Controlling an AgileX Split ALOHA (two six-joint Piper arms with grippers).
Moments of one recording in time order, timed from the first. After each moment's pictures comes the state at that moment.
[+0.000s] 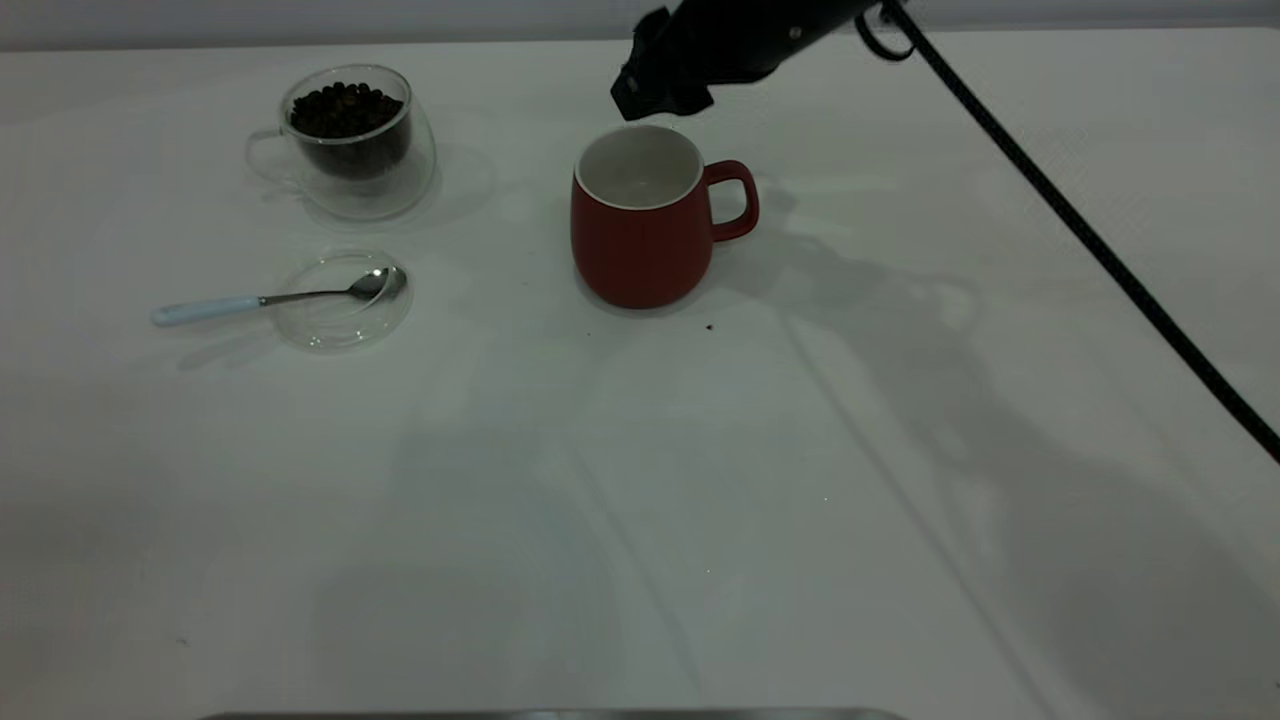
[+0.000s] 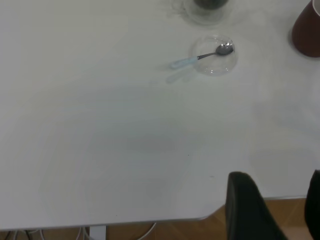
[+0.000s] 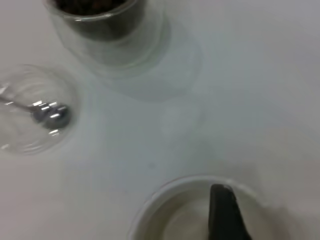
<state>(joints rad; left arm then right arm) 0.02 -0.02 -0.49 -0.08 1.14 0.03 0.47 2.38 -1.54 1.39 0.31 -1.56</state>
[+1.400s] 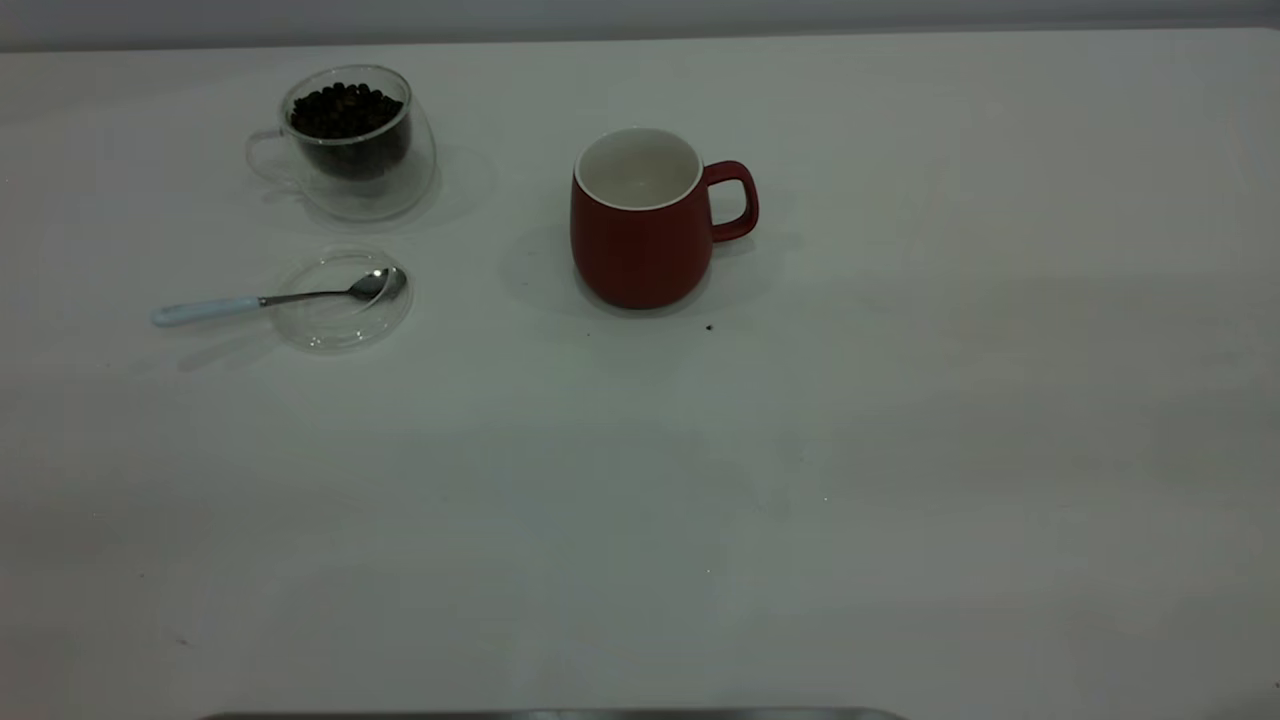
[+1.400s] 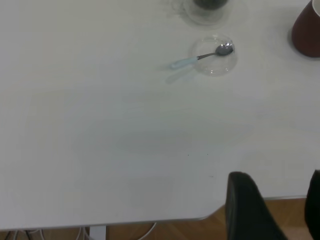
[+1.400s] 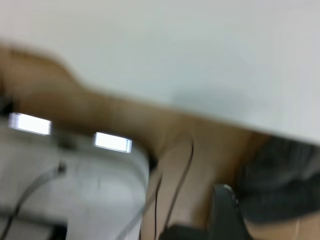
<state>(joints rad) 0.02 -0.02 -0.49 -0.08 1.14 0.03 0.14 0.64 -0.48 0.03 1.10 -0.08</state>
